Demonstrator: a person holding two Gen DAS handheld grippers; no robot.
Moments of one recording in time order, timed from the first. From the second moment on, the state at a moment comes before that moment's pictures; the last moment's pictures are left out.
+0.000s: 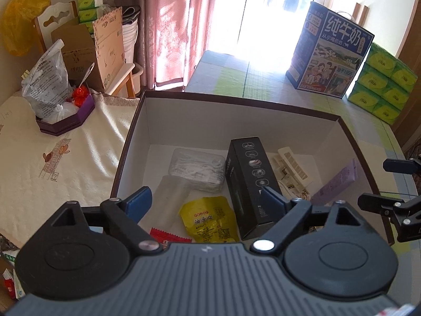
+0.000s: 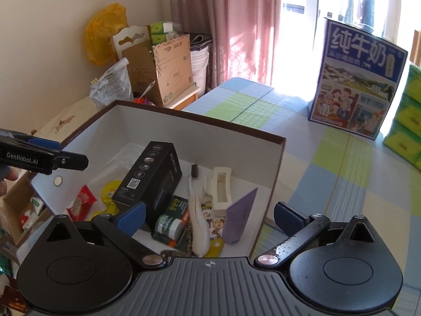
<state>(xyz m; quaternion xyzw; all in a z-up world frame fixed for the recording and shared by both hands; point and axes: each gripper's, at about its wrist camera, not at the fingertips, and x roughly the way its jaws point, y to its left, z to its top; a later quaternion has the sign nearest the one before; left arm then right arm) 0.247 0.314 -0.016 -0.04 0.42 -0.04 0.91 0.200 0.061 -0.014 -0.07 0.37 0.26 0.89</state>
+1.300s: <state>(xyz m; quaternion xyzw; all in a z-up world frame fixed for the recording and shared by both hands) 0.107 0.203 0.038 0.00 0.37 0.03 0.93 0.085 -0.063 0.019 -0.07 0.37 0.28 0.88</state>
